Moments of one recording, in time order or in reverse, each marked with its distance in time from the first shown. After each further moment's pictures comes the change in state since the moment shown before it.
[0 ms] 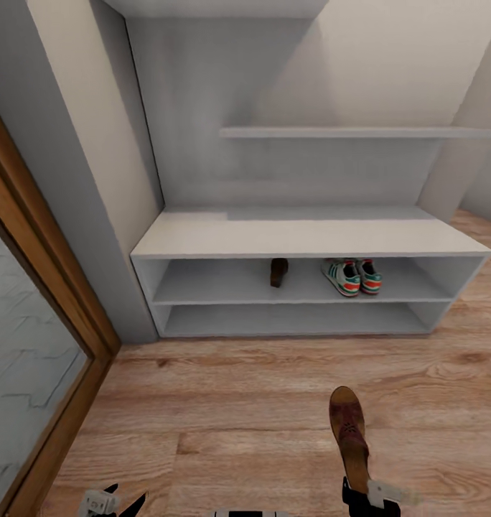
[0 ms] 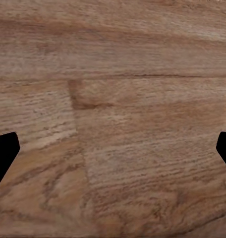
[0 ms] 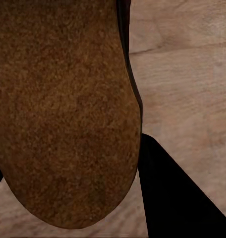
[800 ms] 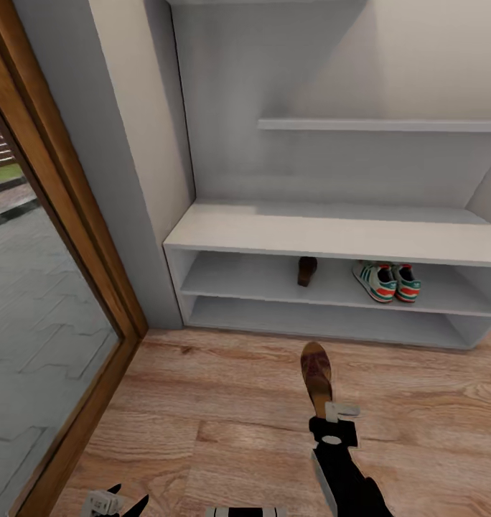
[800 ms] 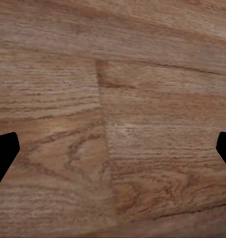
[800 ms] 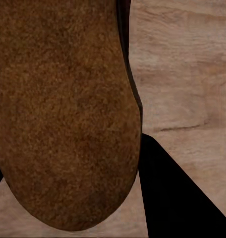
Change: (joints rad) left arm 0.000 -0.010 -0.005 -0.001 -0.007 0.001 0.002; right arm -0.156 0.135 0.205 -0.305 0.016 0.586 -0.252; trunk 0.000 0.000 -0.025
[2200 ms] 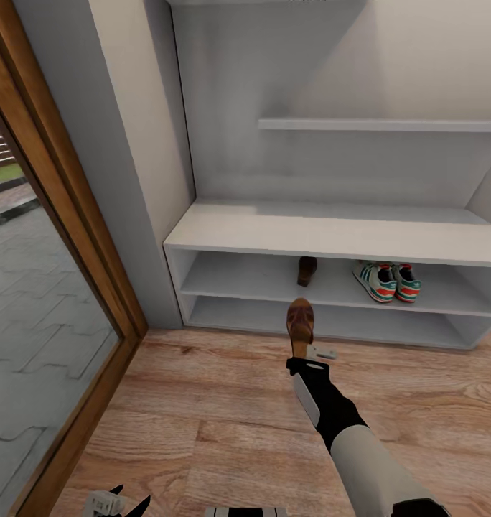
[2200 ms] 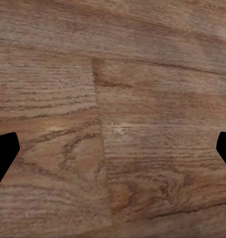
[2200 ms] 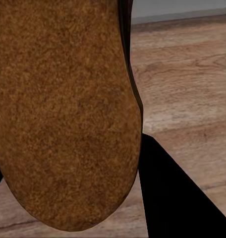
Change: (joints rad) left arm 0.000 -0.007 -0.002 0.002 -0.002 0.001 0.000; right arm -0.301 0.001 0.158 0.077 -0.393 0.110 -0.048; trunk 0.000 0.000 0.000
